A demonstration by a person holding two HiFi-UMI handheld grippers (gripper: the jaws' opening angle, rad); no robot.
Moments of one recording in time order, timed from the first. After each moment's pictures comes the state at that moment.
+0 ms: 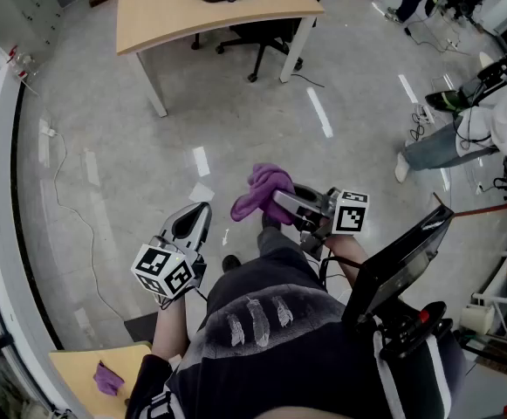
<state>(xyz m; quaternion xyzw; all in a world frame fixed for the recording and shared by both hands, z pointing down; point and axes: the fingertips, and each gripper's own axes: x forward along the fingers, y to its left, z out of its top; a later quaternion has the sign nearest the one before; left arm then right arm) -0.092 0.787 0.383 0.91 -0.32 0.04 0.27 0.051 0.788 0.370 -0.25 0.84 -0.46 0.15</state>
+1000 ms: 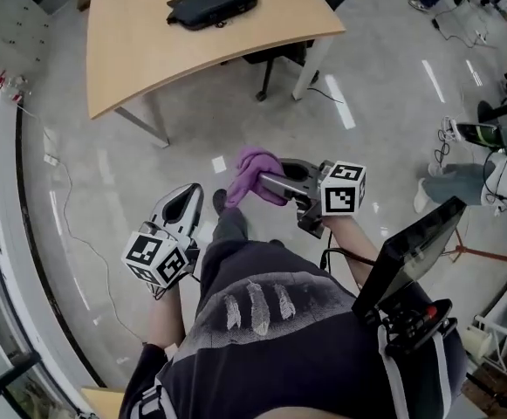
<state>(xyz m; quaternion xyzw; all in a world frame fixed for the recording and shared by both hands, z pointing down) 0.000 0.433 0.421 0.90 -0.37 0.07 0.23 0.124 0.425 0.429 -0.21 0.89 -0.40 0.03</state>
